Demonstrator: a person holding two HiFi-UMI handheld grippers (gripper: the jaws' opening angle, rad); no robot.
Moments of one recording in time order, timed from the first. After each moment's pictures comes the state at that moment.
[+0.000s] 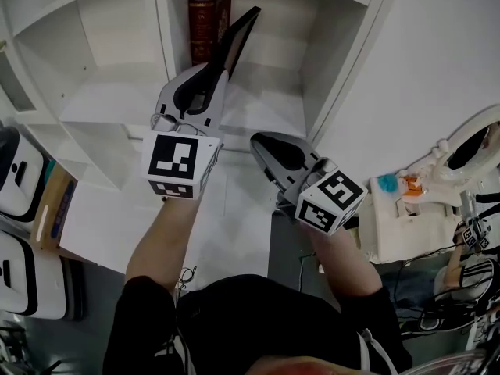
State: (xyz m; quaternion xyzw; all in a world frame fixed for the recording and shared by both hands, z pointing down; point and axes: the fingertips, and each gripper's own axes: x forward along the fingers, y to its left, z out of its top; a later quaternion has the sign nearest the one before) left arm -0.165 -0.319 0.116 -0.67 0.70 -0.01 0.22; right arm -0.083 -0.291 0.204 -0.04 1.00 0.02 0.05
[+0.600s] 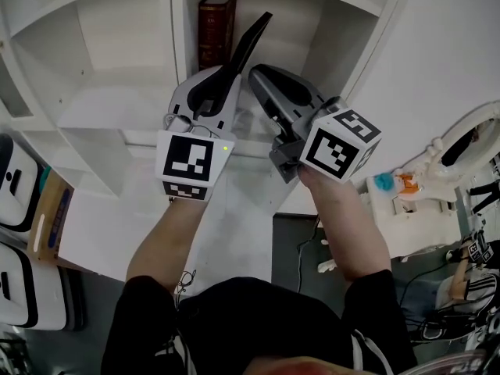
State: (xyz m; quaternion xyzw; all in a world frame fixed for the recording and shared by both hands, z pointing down) left arm -0.168 -0.323 0.116 -0.70 0.68 -0.01 0.23; right arm -0.133 -0.323 0.095 -0.06 0.99 -0.01 0.12
